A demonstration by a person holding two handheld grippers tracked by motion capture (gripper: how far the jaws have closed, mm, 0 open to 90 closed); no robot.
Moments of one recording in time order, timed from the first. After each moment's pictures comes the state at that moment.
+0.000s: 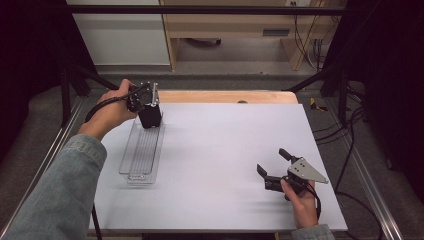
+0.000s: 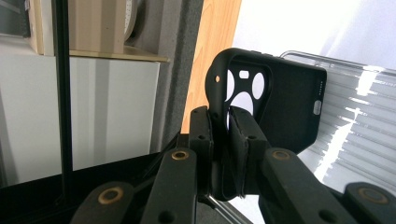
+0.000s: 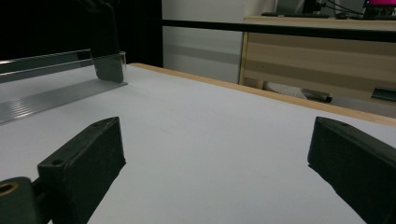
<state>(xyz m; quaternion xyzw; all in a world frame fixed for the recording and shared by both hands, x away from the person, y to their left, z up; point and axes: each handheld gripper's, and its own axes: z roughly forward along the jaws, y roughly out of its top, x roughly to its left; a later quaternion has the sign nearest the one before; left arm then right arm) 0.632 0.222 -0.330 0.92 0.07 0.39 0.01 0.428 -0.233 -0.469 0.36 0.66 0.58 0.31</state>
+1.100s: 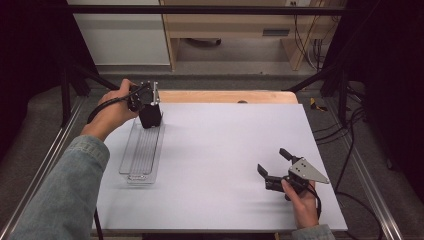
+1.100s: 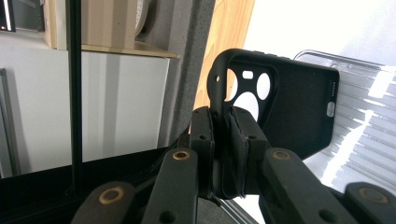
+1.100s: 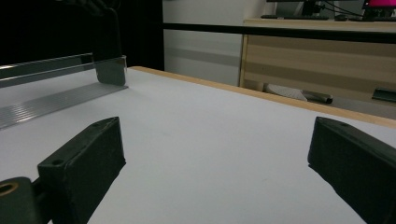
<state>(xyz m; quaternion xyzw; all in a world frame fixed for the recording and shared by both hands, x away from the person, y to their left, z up) 0.634 0.220 -0.333 0.91 0.08 0.41 0.01 0.427 -0.234 -0.468 0.36 0.66 0.58 0.31</state>
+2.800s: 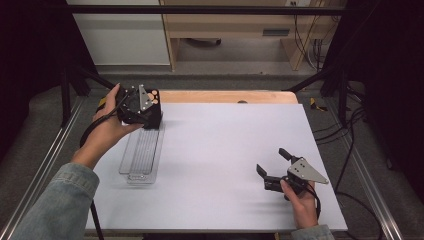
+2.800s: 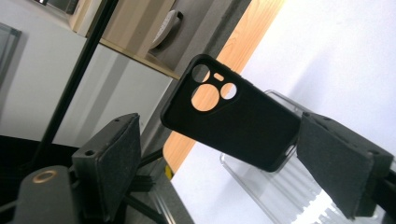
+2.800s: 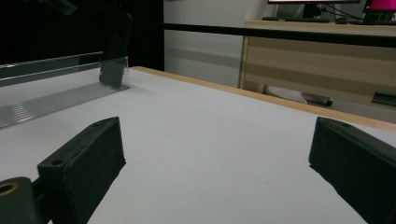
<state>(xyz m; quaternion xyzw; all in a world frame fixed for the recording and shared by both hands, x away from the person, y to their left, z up) 0.575 0.231 -0.323 0.87 0.21 0.43 0.15 0.426 -0.231 -0.466 0.35 0.66 0.58 0.31</state>
